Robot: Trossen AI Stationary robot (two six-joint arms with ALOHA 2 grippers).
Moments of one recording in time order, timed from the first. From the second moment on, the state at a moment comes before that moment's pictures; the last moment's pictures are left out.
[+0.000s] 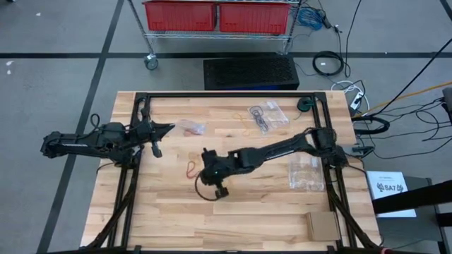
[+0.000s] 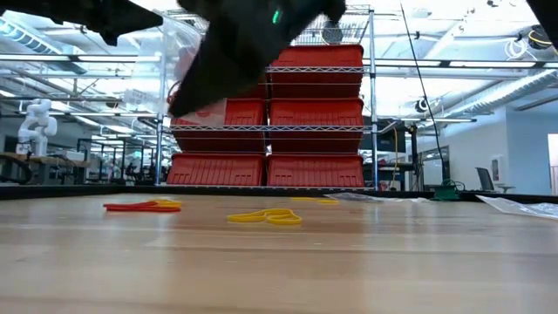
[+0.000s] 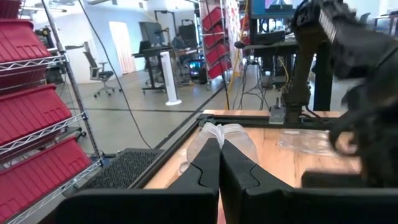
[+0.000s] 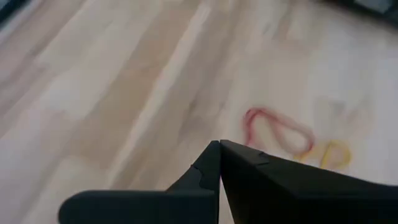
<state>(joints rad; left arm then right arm) -0.03 0.36 0.41 -0.02 -0.38 0.14 0.16 2.13 1.67 -0.32 -0.02 -0.23</state>
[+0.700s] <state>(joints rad) -0.03 0.36 0.41 -0.03 -0.40 0.16 0.08 2.61 2.25 -0.56 -0.01 -0.35</state>
